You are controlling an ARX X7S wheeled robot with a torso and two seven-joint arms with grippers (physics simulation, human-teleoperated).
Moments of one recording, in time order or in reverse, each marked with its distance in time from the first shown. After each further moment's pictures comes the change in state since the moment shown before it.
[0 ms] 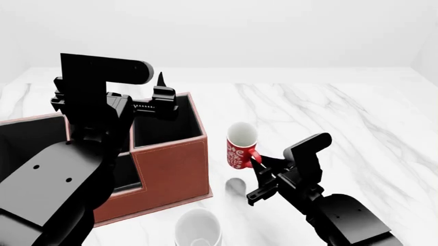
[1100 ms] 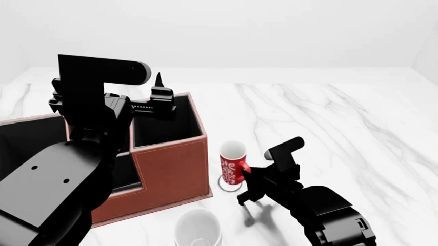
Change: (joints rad) left arm 0.007 -0.016 -0.006 -0.005 -0.034 0.014 -0.025; right arm 0.172 -0.088 -0.128 0.410 -0.058 -0.022 -0.058
